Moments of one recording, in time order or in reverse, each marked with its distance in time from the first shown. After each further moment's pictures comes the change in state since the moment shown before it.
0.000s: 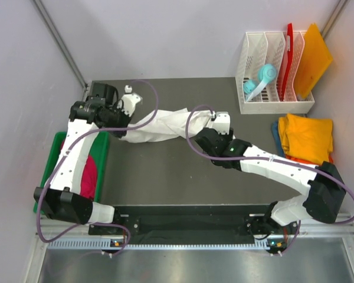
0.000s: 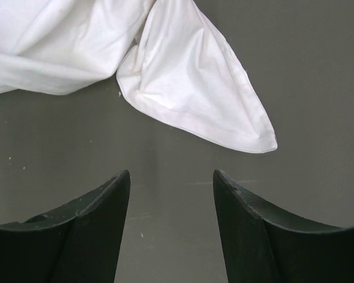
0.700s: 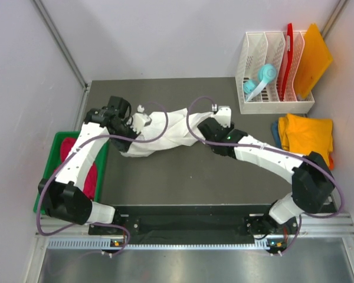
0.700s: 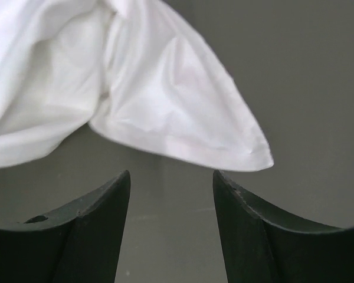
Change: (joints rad) left arm -0.087 0.002 -0.206 -0.069 -0.064 0.106; right arm -0.130 0.114 0.033 0.054 -0.088 -0.051
